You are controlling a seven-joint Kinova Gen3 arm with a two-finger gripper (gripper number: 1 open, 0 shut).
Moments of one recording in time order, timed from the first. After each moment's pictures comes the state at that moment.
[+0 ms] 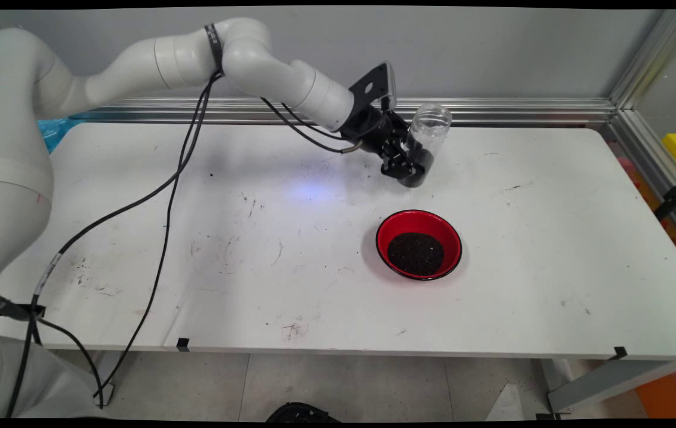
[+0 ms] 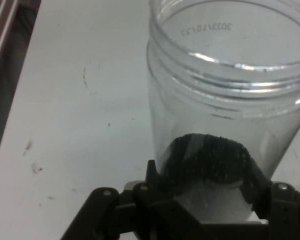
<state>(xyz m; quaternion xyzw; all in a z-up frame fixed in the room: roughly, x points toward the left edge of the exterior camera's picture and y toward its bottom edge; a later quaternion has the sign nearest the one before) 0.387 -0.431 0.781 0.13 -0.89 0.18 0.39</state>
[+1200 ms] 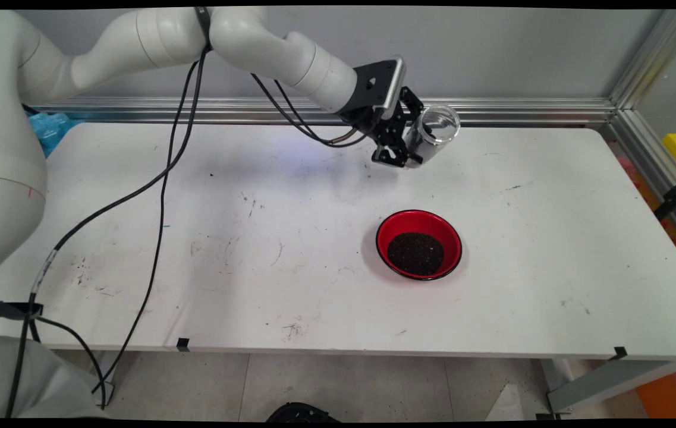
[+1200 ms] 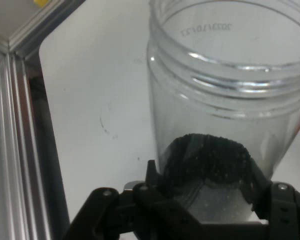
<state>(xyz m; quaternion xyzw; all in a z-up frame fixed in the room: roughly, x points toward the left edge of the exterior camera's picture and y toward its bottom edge) 0.374 -0.409 0.832 -0.08 -0.90 0.28 0.31</state>
